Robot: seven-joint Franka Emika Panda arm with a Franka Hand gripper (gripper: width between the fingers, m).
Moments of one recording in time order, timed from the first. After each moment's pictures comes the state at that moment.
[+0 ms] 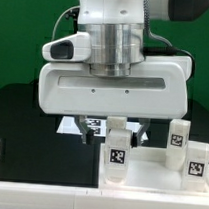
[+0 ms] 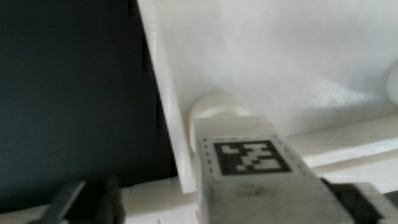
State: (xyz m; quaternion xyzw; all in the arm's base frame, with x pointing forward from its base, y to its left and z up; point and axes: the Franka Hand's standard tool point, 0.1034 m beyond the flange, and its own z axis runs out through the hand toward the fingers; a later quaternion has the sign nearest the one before) arm 0.625 -0.018 0.080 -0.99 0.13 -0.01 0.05
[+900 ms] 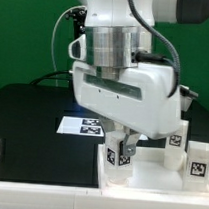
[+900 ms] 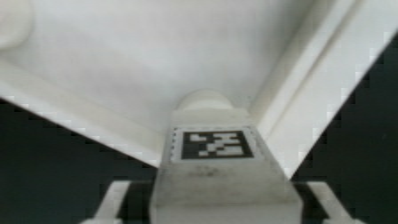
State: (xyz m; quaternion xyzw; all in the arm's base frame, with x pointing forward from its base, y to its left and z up) arm 0.636 -0.008 0.078 -0.84 0.55 0.00 0.05
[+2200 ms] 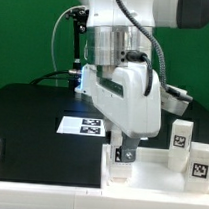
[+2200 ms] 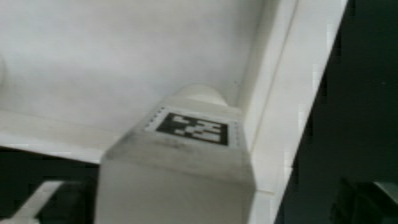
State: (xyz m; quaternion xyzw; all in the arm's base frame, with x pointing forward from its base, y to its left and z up) arm 0.637 -0.008 0.073 -0.76 0.65 -0.01 0.06
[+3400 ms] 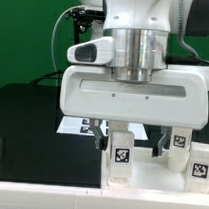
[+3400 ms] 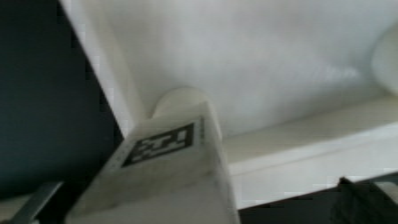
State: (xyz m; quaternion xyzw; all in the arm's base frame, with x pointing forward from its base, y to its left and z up) arm 0.632 0.007 0.076 -0.99 0.11 -0.05 0.02
